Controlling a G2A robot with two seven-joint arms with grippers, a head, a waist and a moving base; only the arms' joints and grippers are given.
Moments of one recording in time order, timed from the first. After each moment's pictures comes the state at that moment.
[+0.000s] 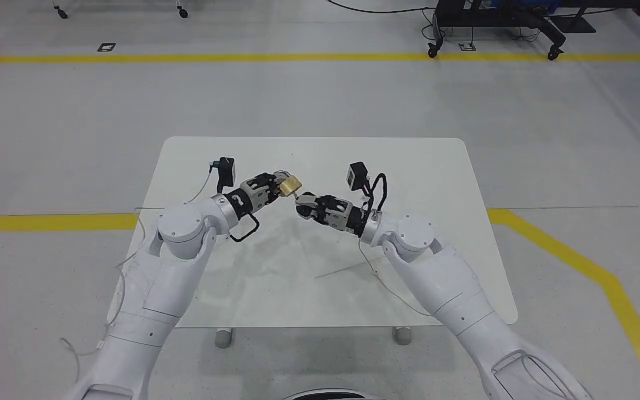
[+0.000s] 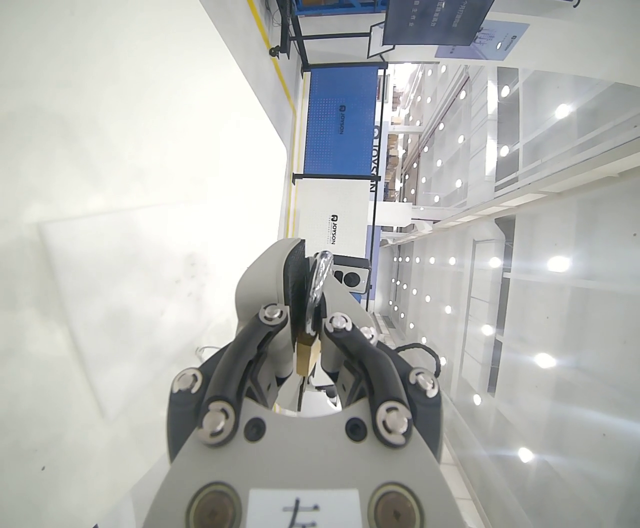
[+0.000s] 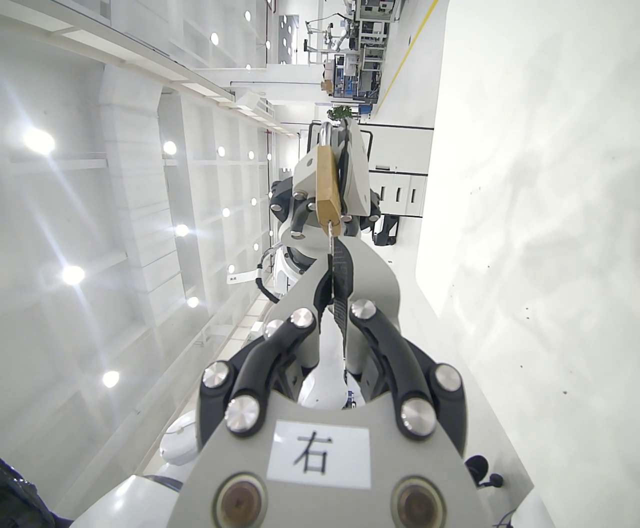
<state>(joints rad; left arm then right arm) 1.13 -1.19 -1.21 -1.42 -0.32 0.18 -0.64 -1.11 -1.35 1.00 -1.23 0.44 -0.14 0.72</state>
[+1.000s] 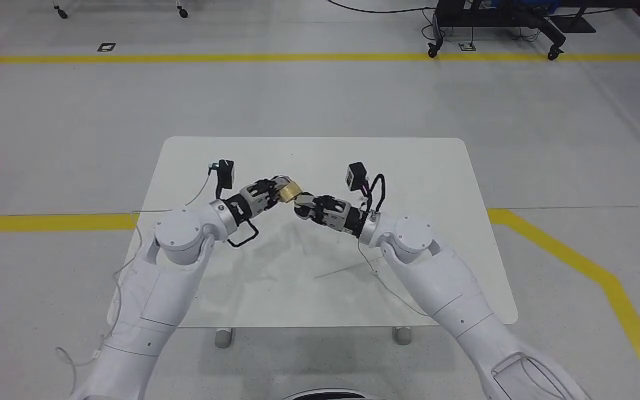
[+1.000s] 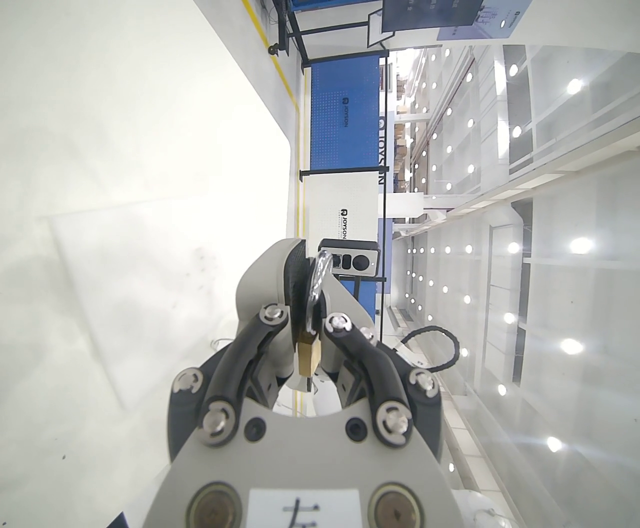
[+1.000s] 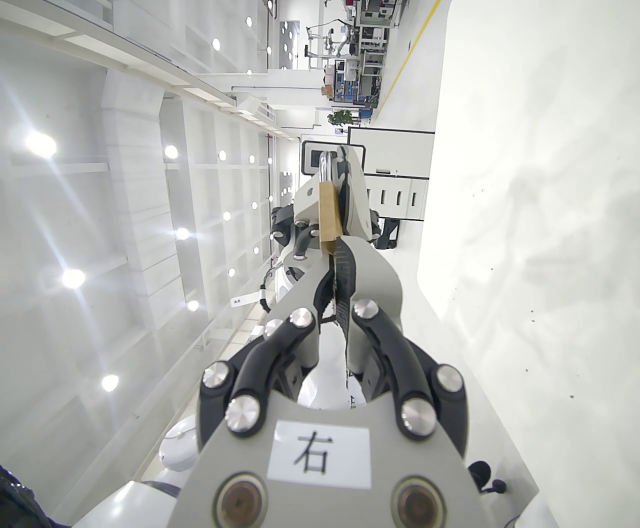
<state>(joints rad) 1.18 -1.18 -1.23 -1.48 -0.27 0.17 -0.65 -1.12 -1.35 1.00 -1.26 0.43 -0.14 0.70</state>
